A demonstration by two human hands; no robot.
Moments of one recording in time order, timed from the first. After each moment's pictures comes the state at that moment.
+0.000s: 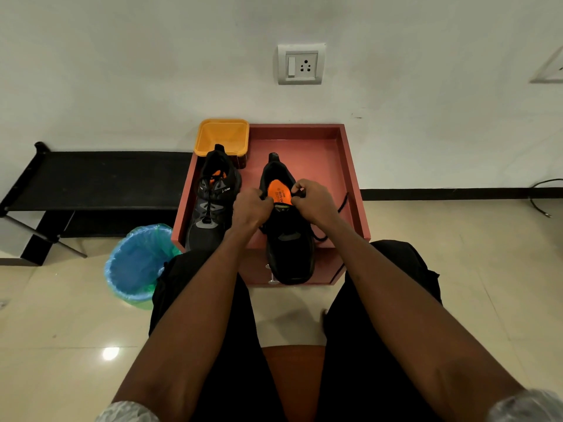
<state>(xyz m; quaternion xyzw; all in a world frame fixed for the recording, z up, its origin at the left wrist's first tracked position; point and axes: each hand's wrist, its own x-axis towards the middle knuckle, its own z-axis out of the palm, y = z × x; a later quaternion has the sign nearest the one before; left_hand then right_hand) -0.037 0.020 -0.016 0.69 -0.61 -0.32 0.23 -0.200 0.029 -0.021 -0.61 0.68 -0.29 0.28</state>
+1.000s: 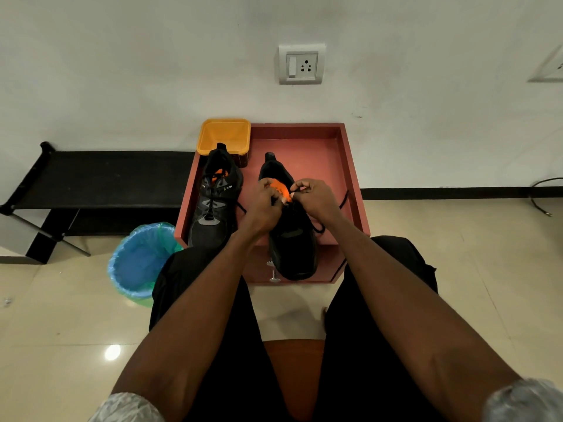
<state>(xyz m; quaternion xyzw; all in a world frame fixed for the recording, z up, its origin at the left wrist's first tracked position) -0.047 0.037 -0.018 0.56 -0.68 -0.36 0.29 -0.201 0.034 -0.017 -0.56 0.67 -0.33 0.36</state>
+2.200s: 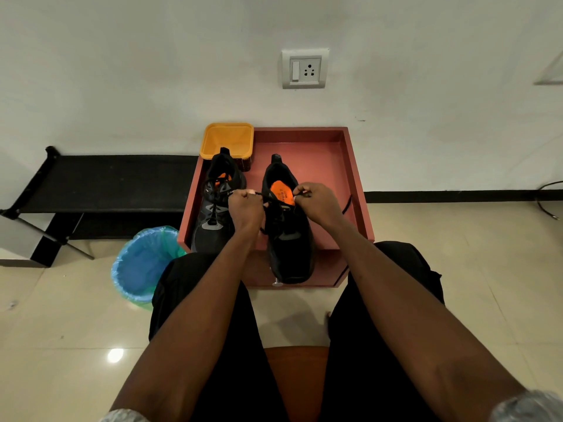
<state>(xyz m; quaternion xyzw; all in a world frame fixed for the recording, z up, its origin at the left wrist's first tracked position) -0.040 0.037 -0.001 0.65 -0.37 -0.42 0.52 -0.199 0.030 -0.016 -0.60 0.68 -0.30 0.30</state>
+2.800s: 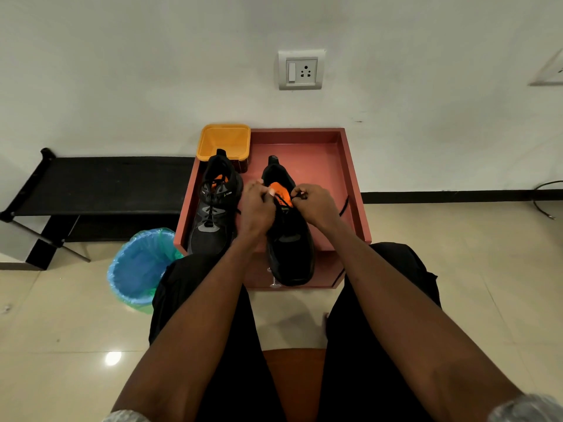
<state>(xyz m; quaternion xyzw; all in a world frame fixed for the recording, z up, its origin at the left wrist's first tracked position) -0.050 0.032 -0.009 0.62 -0.60 -0.31 0.40 -0.198 0.030 -0.015 -0.61 0.68 -0.28 0.29</state>
